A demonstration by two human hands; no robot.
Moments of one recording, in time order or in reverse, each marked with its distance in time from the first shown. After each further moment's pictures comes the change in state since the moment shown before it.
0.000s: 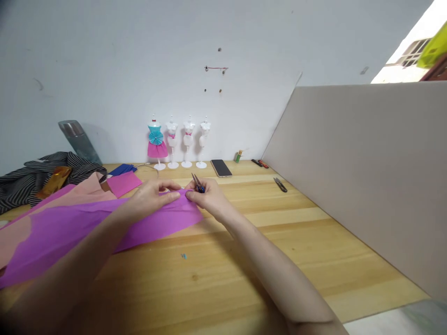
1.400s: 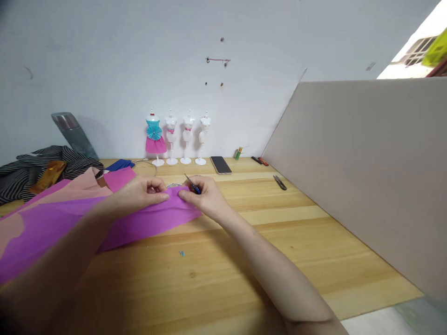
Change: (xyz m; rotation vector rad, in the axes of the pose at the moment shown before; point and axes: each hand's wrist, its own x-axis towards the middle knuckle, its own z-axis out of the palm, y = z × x) left_hand -0.002 -0.011 -0.015 -0.082 -0.109 -0.064; right_hand -0.006 0.001 0.003 -0.139 -0.004 -0.182
